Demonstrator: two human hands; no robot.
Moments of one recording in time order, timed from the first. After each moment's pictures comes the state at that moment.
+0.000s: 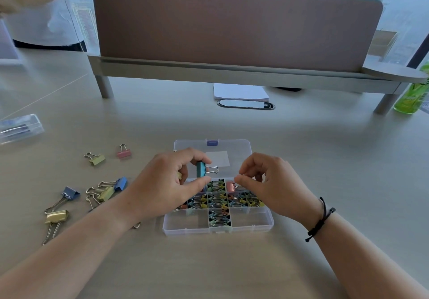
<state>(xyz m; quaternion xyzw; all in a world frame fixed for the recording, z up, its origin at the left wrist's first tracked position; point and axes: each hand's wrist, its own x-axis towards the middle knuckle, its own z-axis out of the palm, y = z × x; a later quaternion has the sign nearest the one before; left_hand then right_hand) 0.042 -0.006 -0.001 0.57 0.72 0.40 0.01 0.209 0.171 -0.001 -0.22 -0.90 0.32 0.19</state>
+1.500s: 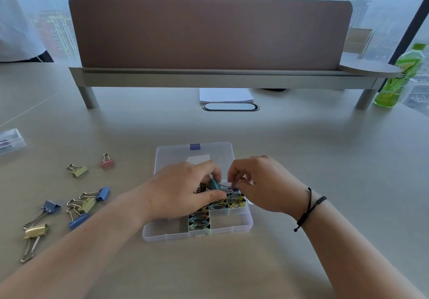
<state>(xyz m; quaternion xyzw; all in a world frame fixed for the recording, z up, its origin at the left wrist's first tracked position) 0.072 0.040 0.014 0.63 0.75 0.18 0.10 0.221 0.189 0.013 -0.17 -0.96 0.20 0.10</state>
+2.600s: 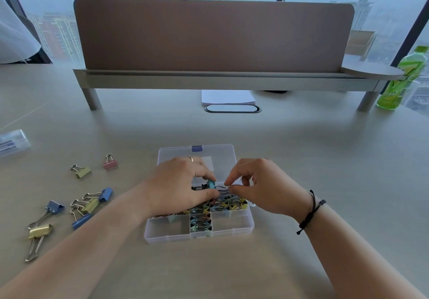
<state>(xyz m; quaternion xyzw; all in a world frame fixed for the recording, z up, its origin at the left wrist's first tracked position) 0.055 0.040 0.007 0.60 0.77 0.20 0.05 0.223 0.188 0.010 -0.16 -0.94 0.28 0.13</state>
